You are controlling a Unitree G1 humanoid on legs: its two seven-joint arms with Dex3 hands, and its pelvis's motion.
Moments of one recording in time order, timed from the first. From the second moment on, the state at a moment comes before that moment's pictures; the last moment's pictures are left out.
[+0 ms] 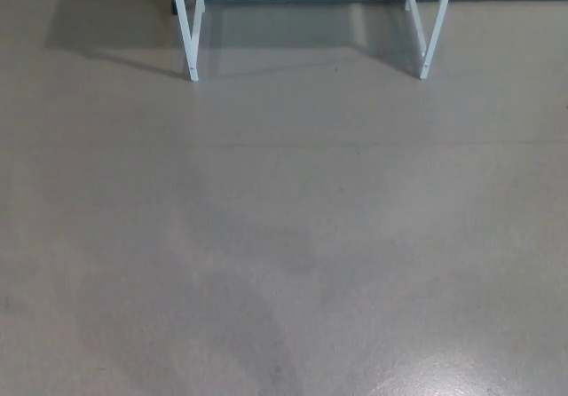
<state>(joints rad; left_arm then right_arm) 0.27 0.39 0.29 0.90 -0.08 0.02 -0.32 0.34 -0.21 -0.23 0.51 0.12 0.08 0.26</state>
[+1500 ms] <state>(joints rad) 0.24 0.42 0.32 1.01 -0.12 -0.17 -0.35 0.27 -0.33 -0.14 0.70 -0.03 -0.03 0.02</state>
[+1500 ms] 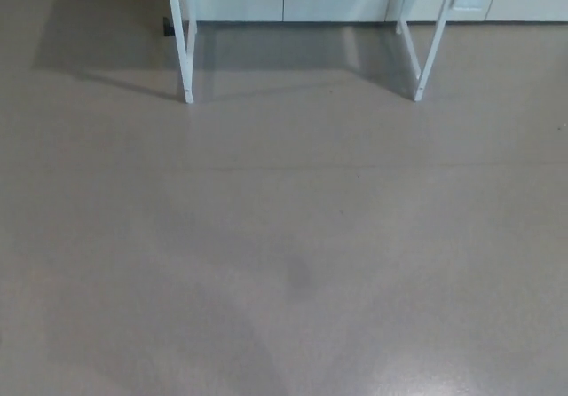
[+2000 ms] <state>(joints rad) 0.21 0.43 0.28 1.09 -0.10 -0.24 -0.27 0.23 -0.37 -0.13 0.76 -0.05 -0.01 0.00</state>
